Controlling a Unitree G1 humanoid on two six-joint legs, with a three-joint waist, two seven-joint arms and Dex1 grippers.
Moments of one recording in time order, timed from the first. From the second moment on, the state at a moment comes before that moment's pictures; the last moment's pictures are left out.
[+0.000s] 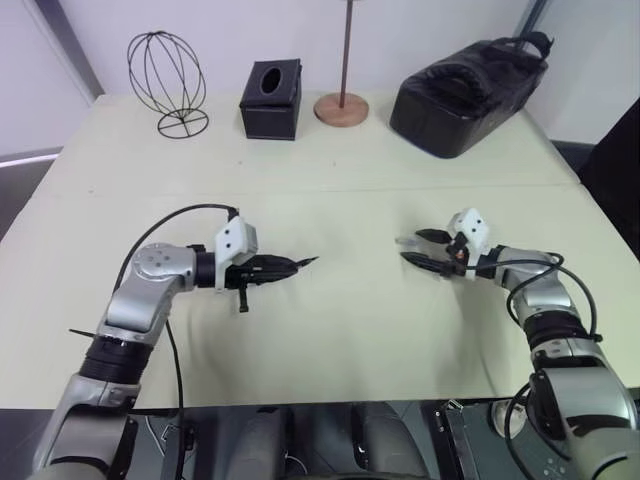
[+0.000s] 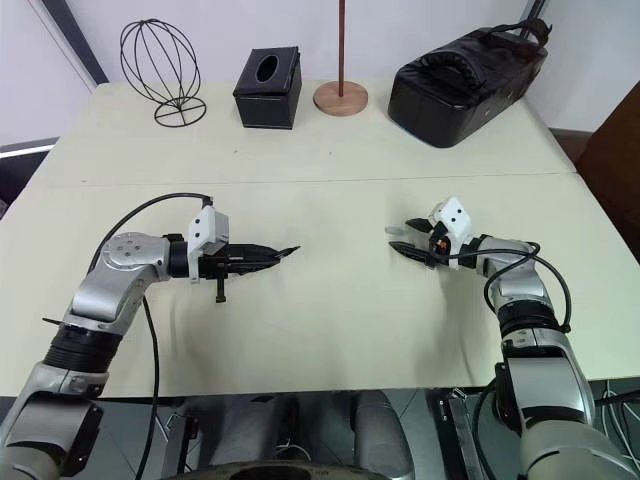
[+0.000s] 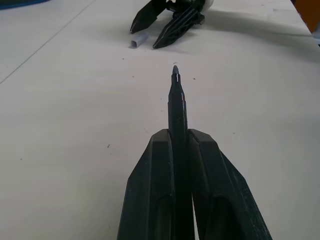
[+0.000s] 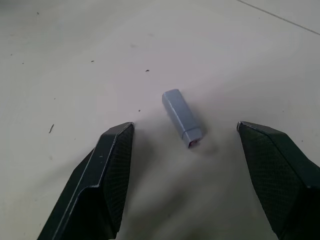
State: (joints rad) left arm -0.44 0.58 -0.10 0.05 -0.29 0.24 -1.20; right arm -0.67 -0.57 -0.02 0.88 0.16 -0.14 1.09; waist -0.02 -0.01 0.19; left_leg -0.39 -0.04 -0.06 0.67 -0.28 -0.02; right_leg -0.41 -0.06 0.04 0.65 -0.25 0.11
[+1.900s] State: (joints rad) left arm -0.65 0.50 -0.10 0.30 -0.30 0.14 -1.25; right arm -0.68 -0.69 0.07 0.38 0.15 0.08 1.31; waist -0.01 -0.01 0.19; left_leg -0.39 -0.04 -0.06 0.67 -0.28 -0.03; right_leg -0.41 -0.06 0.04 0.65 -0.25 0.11
